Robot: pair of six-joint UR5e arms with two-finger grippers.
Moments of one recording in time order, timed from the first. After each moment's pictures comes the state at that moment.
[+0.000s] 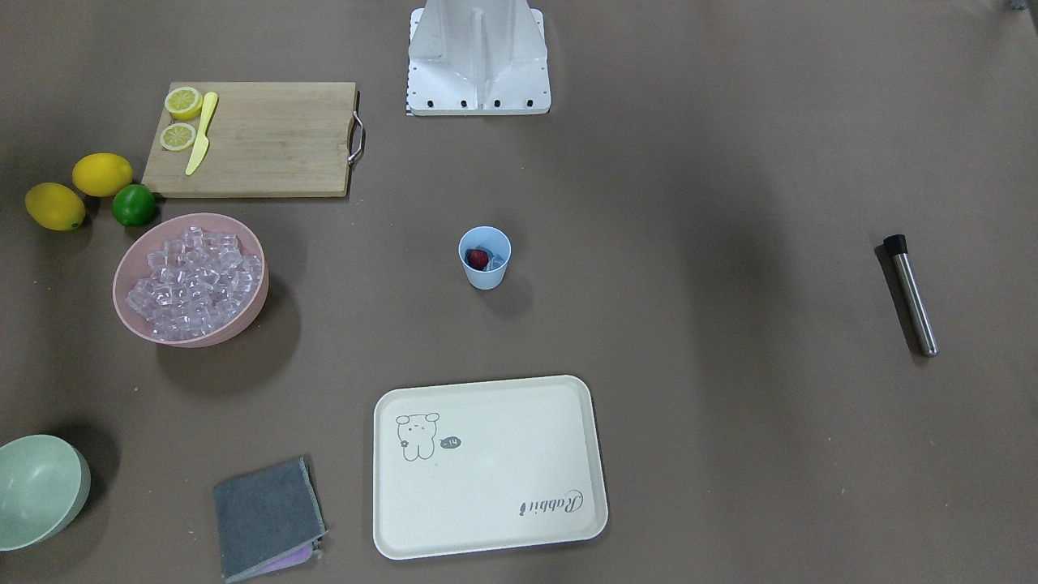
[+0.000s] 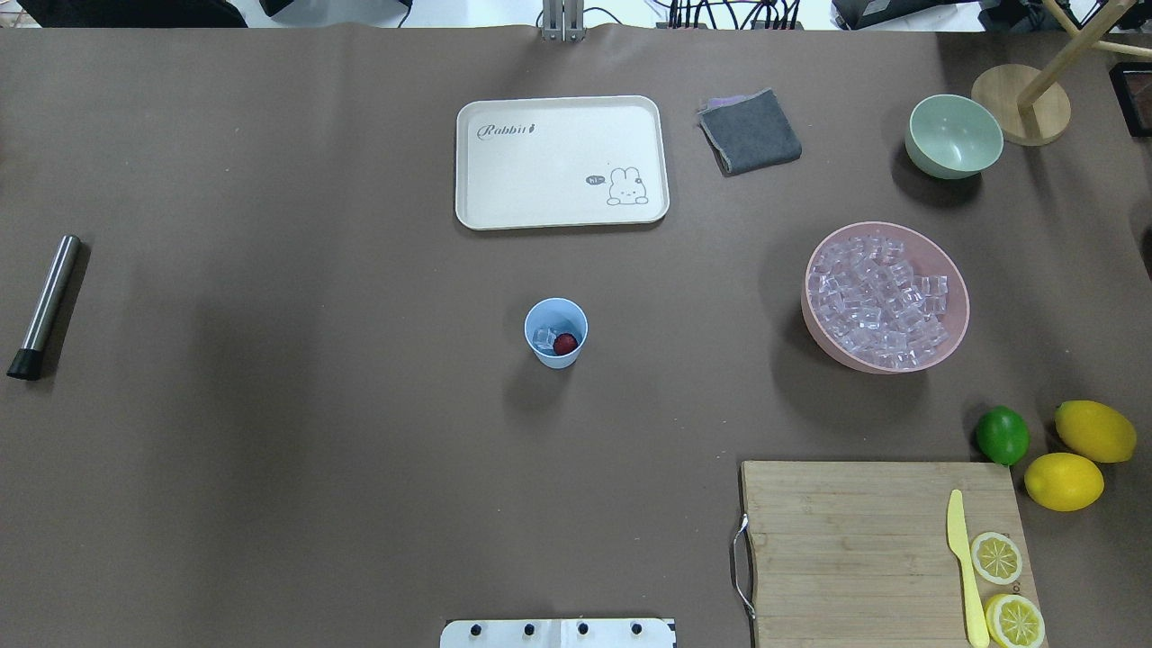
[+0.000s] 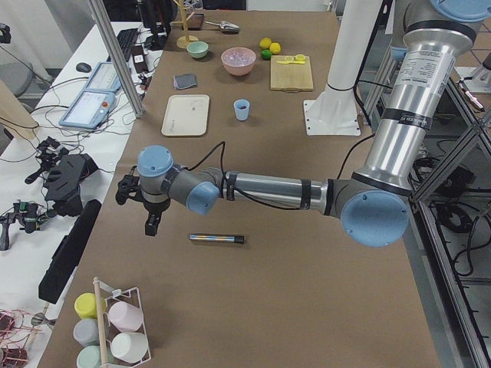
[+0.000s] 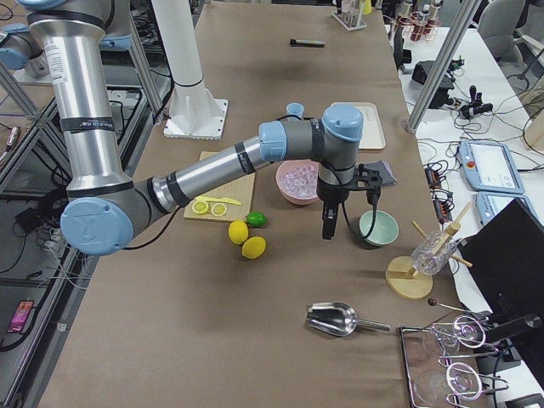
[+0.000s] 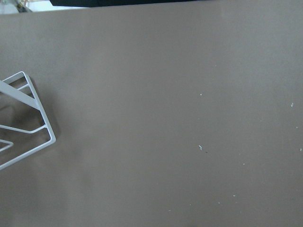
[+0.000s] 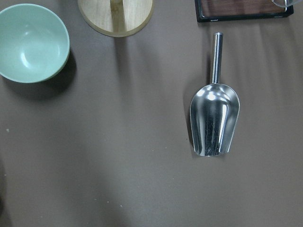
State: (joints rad) left arm -1.49 -1.84 -1.38 -1.95 -2.32 -0.31; right arm 1.53 -1.46 1.87 -1.92 2.20 0.21
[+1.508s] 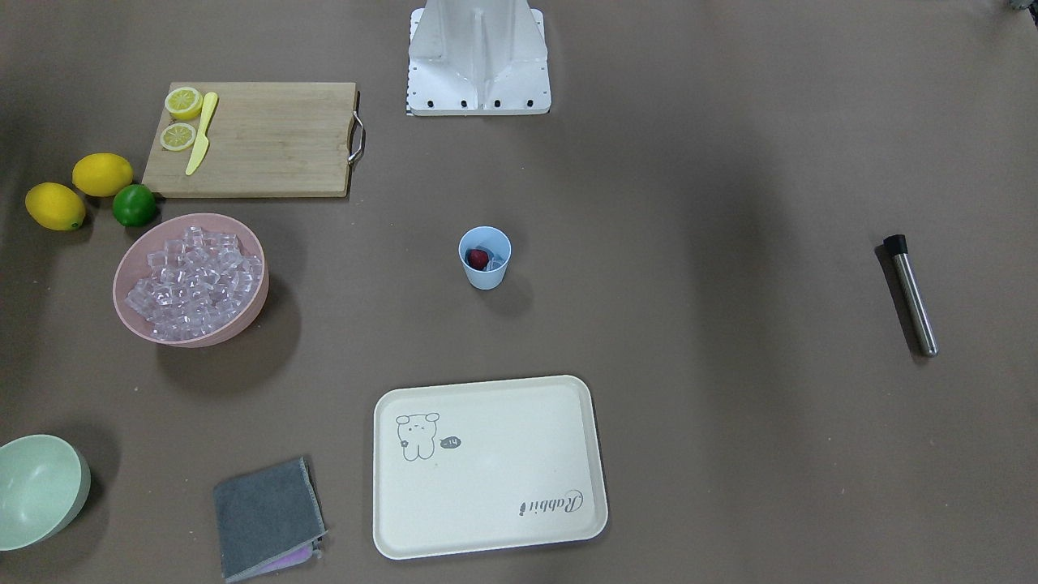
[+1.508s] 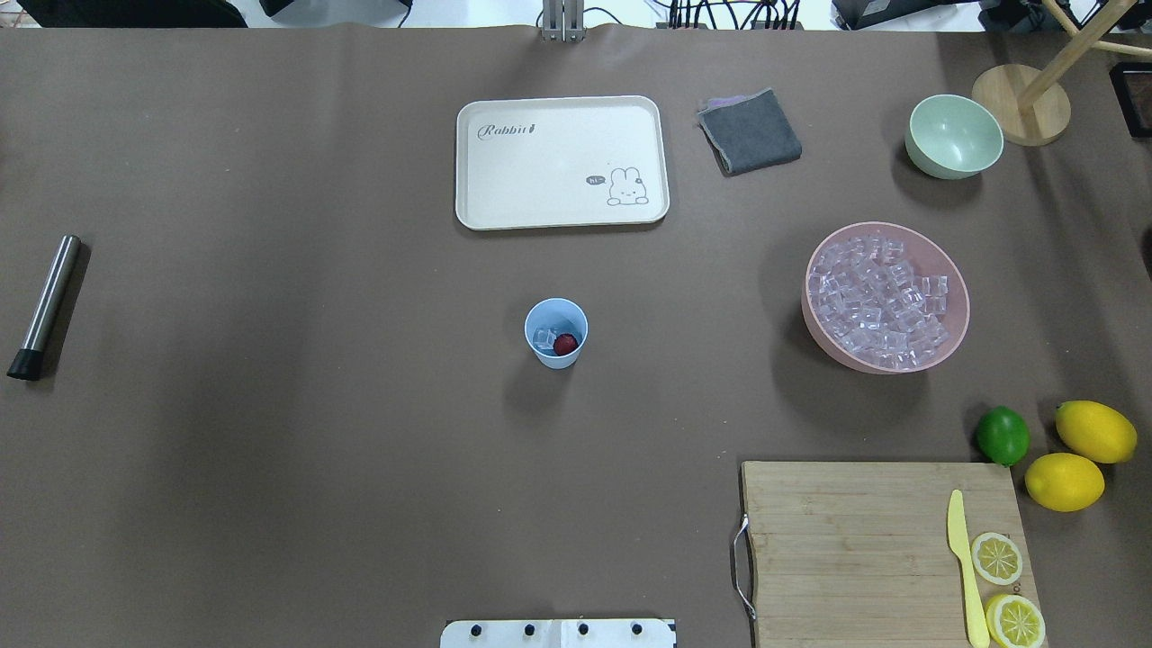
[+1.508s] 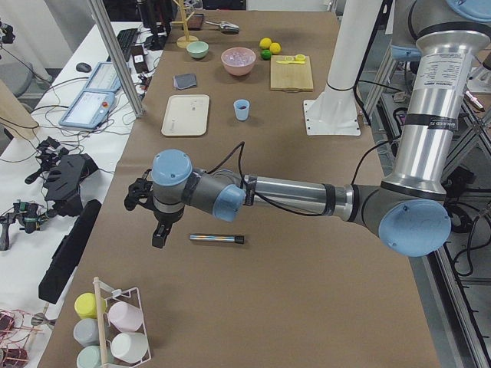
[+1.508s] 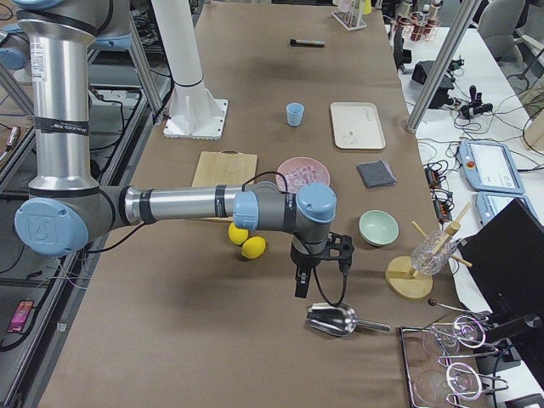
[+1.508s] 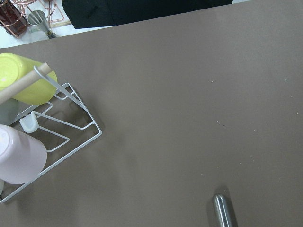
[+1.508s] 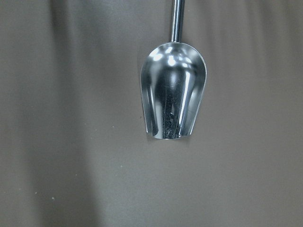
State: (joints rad) left arm -1.57 -1.72 -1.52 -1.86 -2.34 -0.08; right arm 1.57 -1.61 1.68 -1.63 2.23 0.12
